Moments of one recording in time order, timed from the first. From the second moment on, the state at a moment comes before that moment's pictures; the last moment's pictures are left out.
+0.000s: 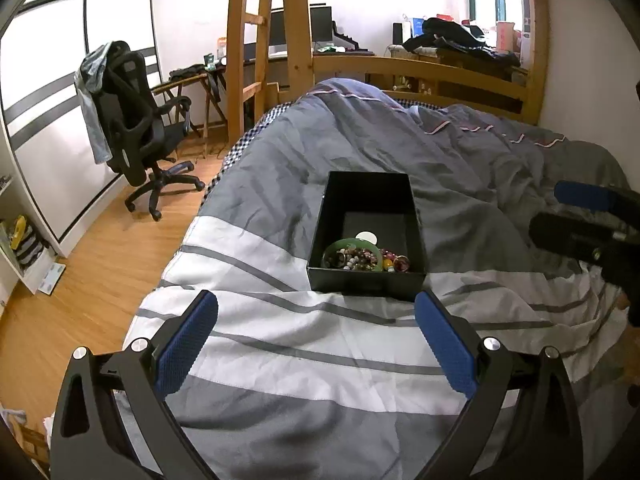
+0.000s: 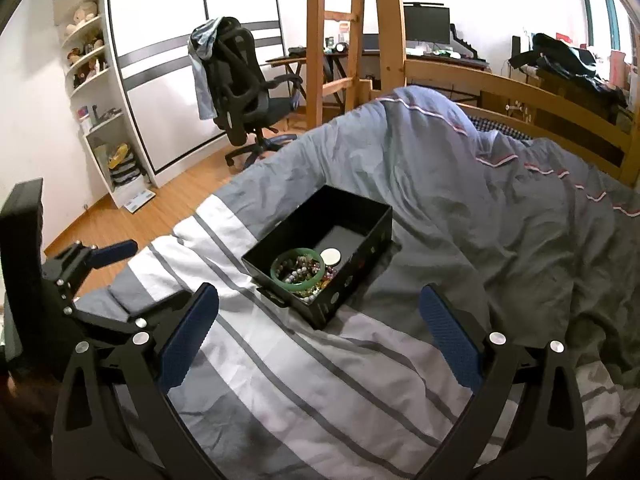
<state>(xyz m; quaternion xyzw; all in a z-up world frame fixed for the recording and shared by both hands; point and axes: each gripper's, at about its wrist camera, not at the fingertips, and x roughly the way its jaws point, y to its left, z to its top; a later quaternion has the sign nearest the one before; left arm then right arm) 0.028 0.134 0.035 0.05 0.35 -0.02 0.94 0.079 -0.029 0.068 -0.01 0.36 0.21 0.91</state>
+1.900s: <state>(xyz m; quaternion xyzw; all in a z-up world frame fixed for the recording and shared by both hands) 0.032 0.125 0.029 0.04 0.35 0.00 0.94 0.060 -0.047 0.050 -0.01 0.36 0.19 0.91</state>
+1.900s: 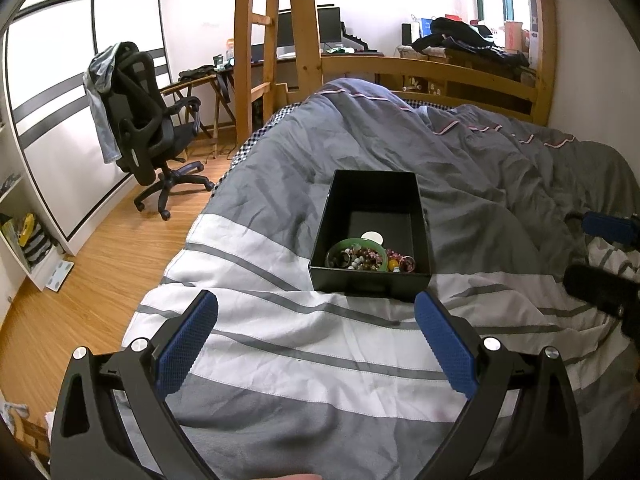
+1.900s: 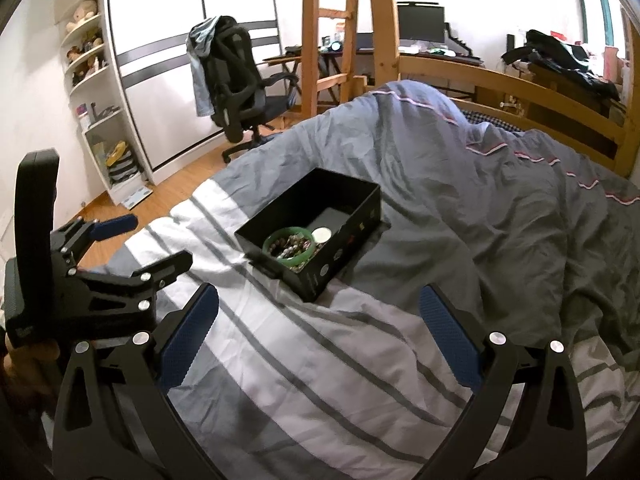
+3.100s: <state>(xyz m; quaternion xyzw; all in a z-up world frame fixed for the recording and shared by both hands) 0.033 0.123 0.026 0.05 0.35 0.00 0.94 0.068 -0.055 0.044 0.01 0.38 0.20 0.91</state>
